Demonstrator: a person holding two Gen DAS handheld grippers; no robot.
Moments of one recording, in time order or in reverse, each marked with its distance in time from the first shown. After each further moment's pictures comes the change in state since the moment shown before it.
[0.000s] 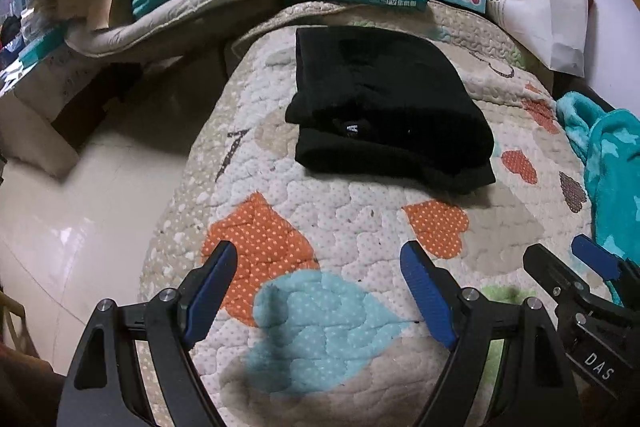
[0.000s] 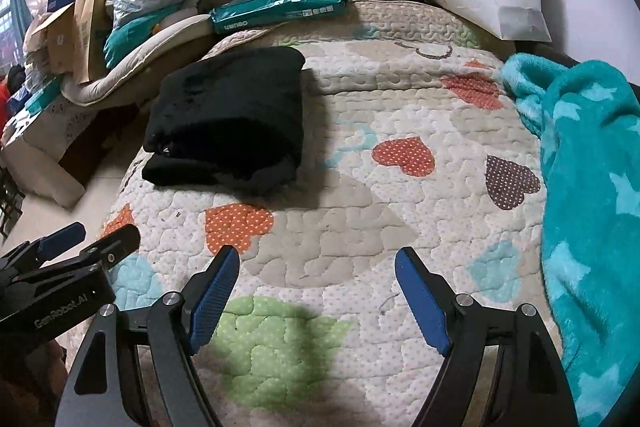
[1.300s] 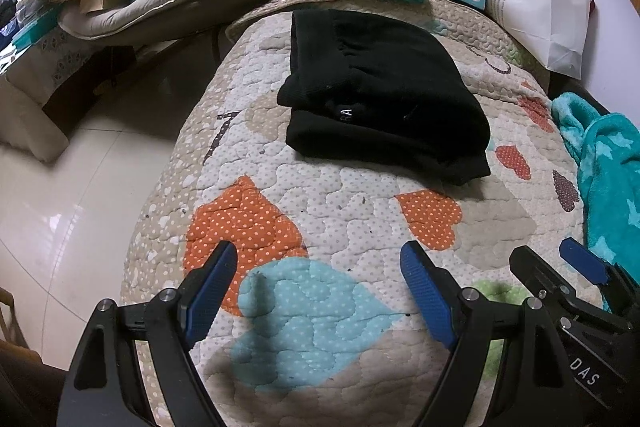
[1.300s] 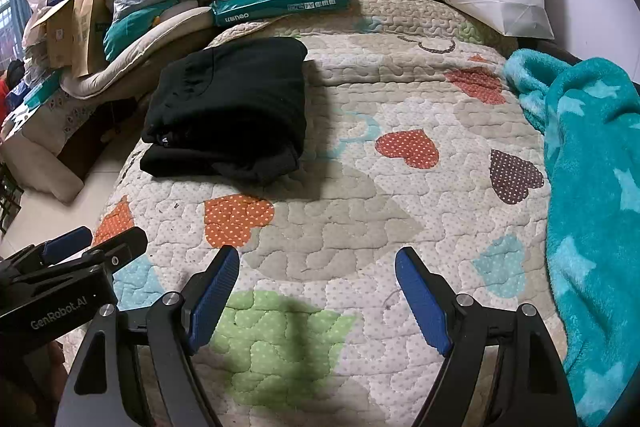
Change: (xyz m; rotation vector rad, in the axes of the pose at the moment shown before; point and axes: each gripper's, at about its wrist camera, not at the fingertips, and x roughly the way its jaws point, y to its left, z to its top) left arm 0.005 0.001 -0.003 -0.025 0.037 -0.042; right arm 0.005 0.001 -0.004 0.002 0.018 -0.003
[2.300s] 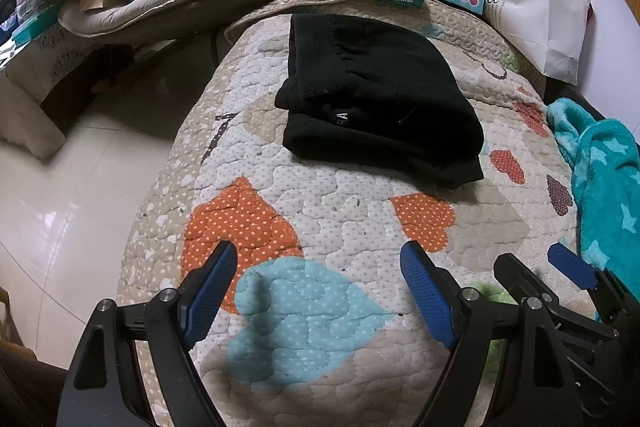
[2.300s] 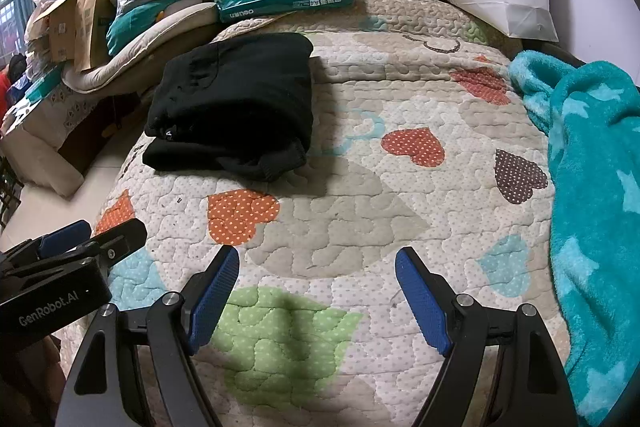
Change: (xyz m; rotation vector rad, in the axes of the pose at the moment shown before) left arm -0.005 -0.002 0.000 -0.010 -0.006 -0.016; right arm 0.003 0.004 -0.002 -0.016 0.005 0.003
